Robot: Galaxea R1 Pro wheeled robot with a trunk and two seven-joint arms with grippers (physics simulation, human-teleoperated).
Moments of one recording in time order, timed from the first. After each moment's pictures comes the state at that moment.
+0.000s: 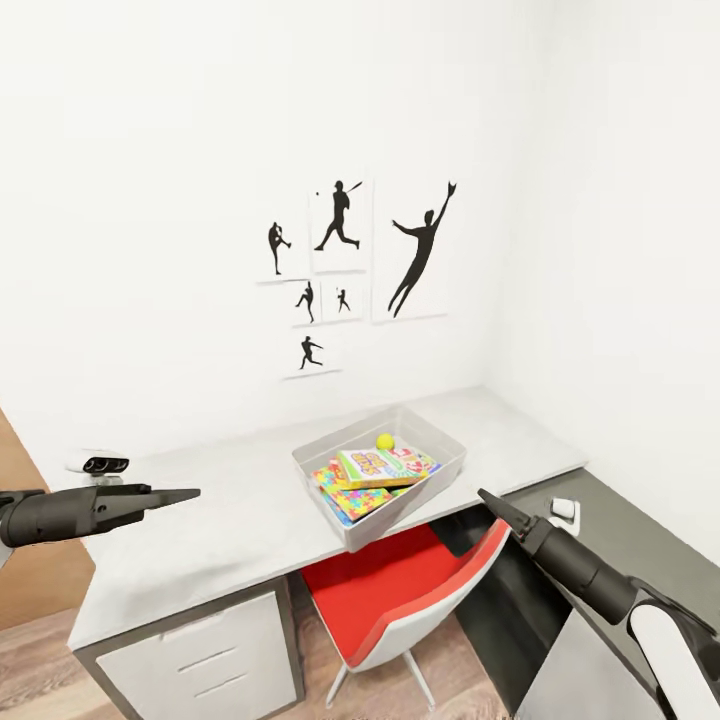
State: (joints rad) left arm -0.47 0.59 0.06 -1.33 0.56 0.98 -1.57; right arm -0.14 -0.19 -0.17 -1.60 -0.92 0.63 0.67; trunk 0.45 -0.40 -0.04
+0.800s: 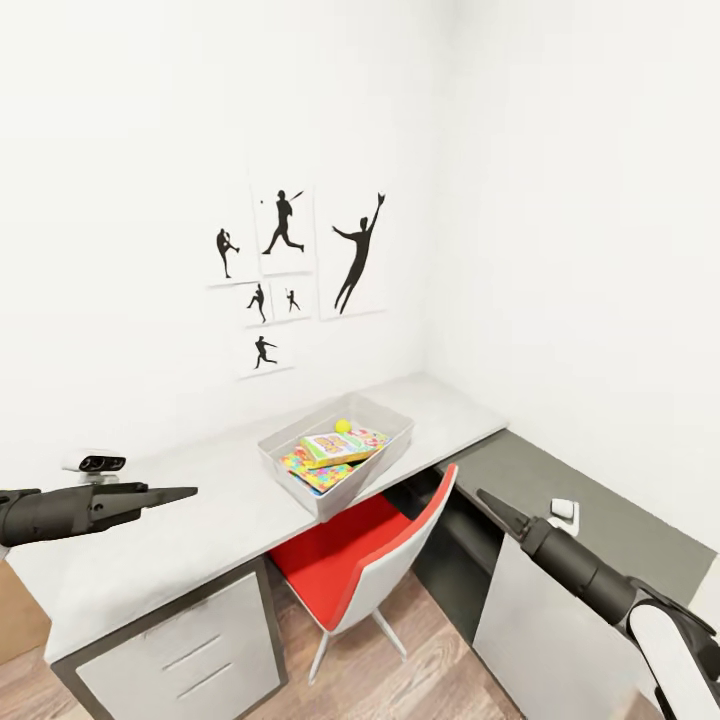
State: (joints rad) left arm -0.47 0.59 0.07 -1.33 0.56 0.98 -1.57; right arm -0.14 -0.19 -0.17 -1.60 -0.91 0.63 0.67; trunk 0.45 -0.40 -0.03
